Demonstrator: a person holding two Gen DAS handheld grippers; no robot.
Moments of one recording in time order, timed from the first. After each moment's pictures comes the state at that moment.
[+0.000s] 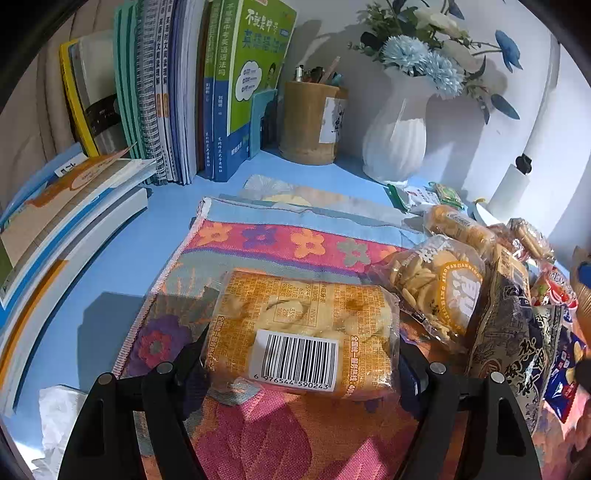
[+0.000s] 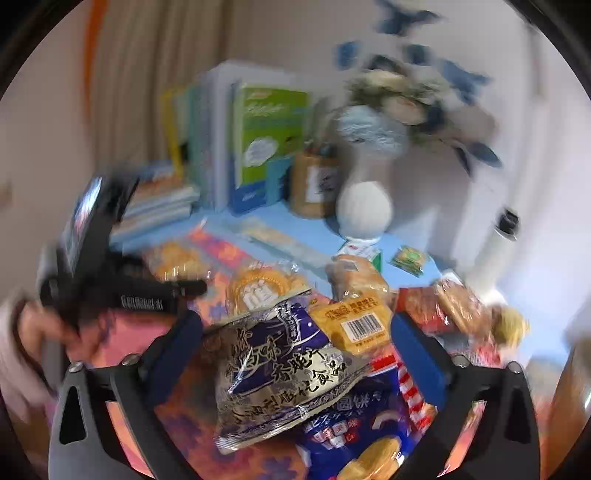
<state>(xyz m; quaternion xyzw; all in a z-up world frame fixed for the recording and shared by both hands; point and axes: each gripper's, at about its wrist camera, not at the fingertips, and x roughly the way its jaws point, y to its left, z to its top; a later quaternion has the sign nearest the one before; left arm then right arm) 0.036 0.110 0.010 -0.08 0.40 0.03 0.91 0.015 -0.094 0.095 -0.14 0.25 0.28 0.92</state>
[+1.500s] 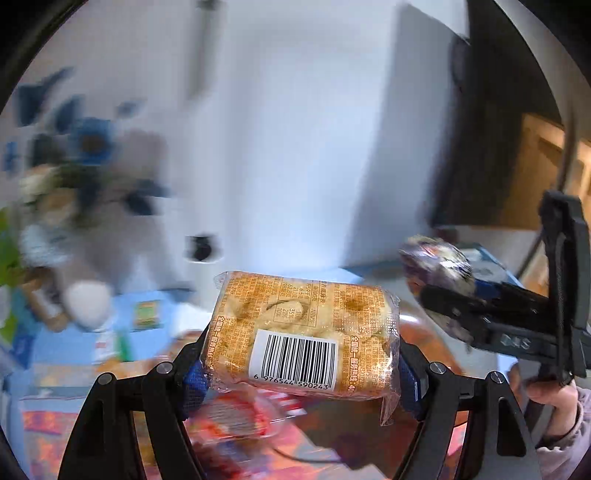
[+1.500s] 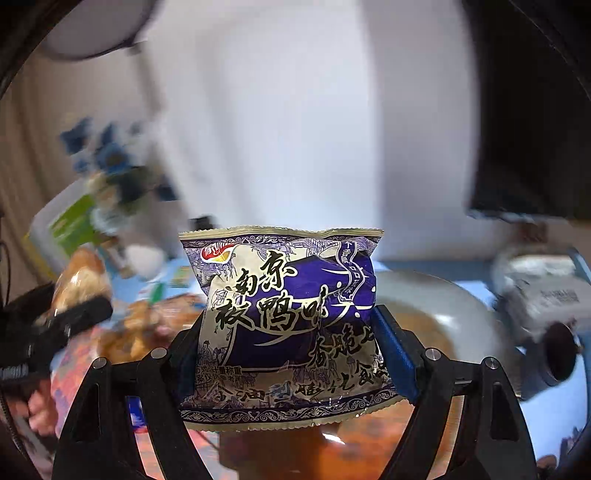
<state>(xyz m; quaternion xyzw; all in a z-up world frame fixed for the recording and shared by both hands) 0.081 -0.248 0.175 0.02 0.33 -0.25 0.91 0.037 -0.442 0.164 0.11 0.31 0.02 0.94</state>
